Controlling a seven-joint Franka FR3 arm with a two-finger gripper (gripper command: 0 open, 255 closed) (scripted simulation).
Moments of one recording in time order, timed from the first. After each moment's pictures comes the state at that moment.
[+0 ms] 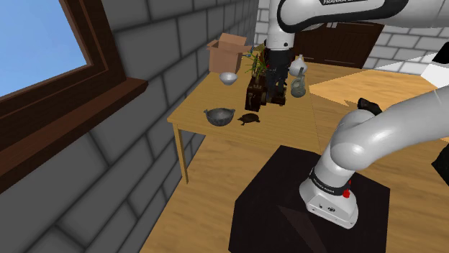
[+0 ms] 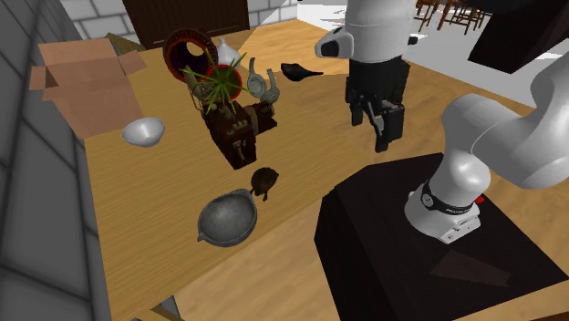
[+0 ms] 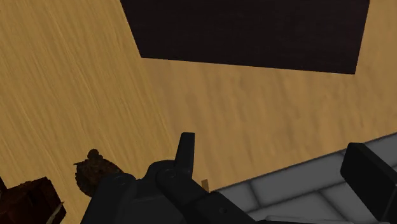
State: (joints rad) arm 0.02 -0.68 -0.14 -2.44 -0.03 1.58 -0.11
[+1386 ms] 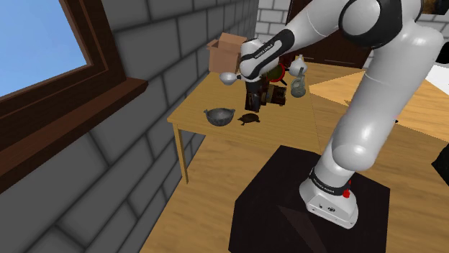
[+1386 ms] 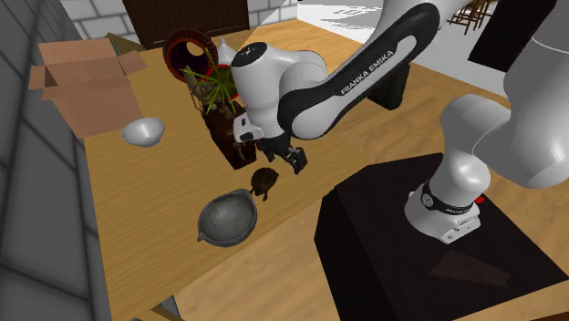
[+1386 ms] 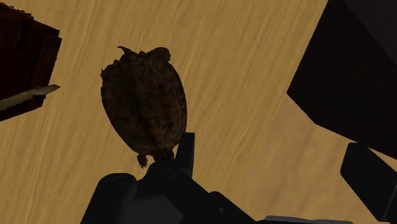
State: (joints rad) arm 0.08 0.03 -0.39 -2.29 -0.15 2.14 -0.95
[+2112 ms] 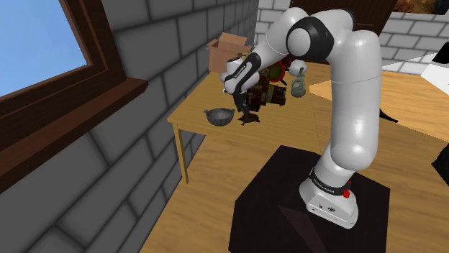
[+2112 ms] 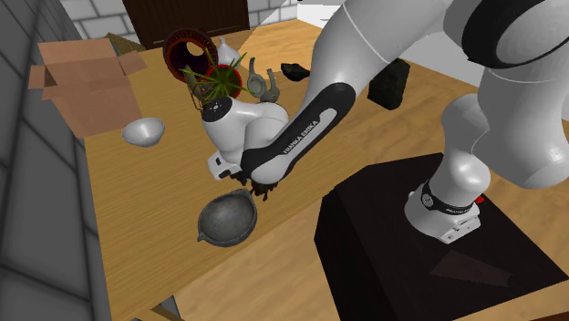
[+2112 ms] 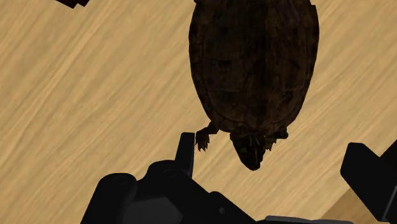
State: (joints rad) arm 0.04 0.42 -0.33 -2.07 -0.08 2.32 -1.27
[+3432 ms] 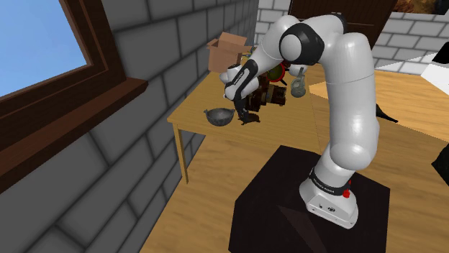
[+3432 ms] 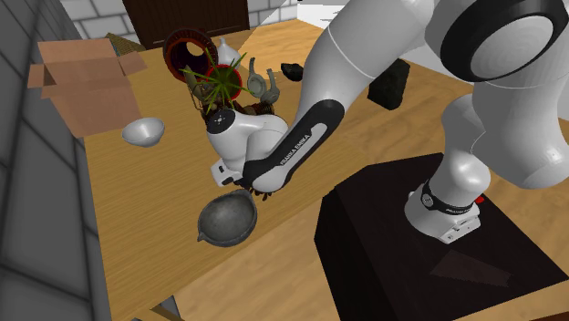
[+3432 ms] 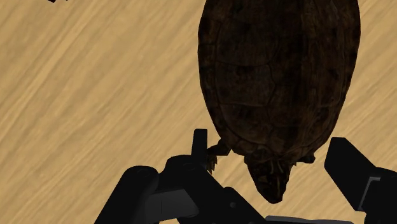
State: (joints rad) arm 0.02 0.49 -0.32 -2.06 -0.06 2.39 -1.29
